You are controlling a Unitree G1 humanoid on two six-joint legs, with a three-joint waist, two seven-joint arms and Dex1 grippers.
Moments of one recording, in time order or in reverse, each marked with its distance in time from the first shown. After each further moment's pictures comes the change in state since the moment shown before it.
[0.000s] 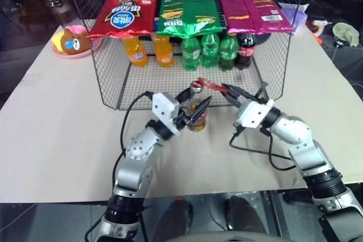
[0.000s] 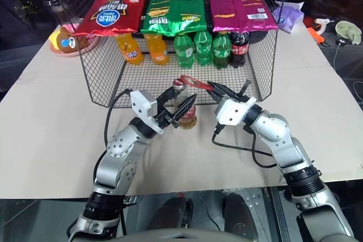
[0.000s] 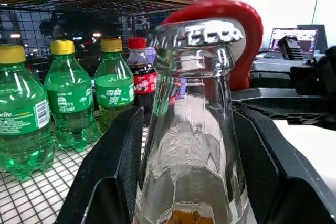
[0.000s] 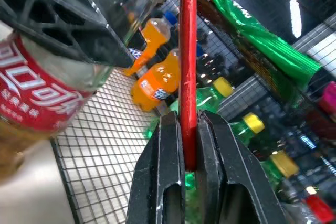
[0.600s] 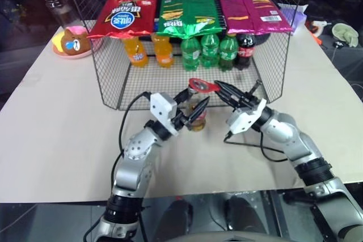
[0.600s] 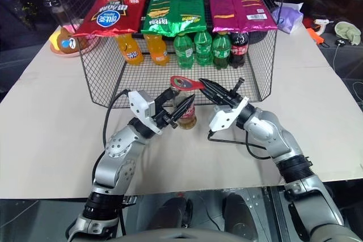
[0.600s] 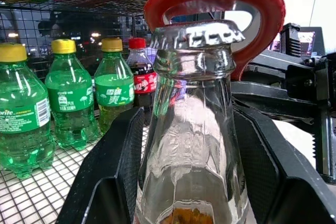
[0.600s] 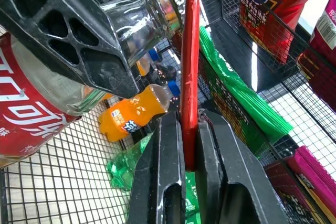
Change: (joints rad) left arm 0.002 0.001 0.010 0.013 -0.012 -0.002 -0.021; right arm -0.113 0.051 0.037 0.214 -0.197 -0.272 -0.182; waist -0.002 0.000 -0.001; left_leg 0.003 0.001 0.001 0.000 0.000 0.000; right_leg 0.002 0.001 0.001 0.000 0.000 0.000
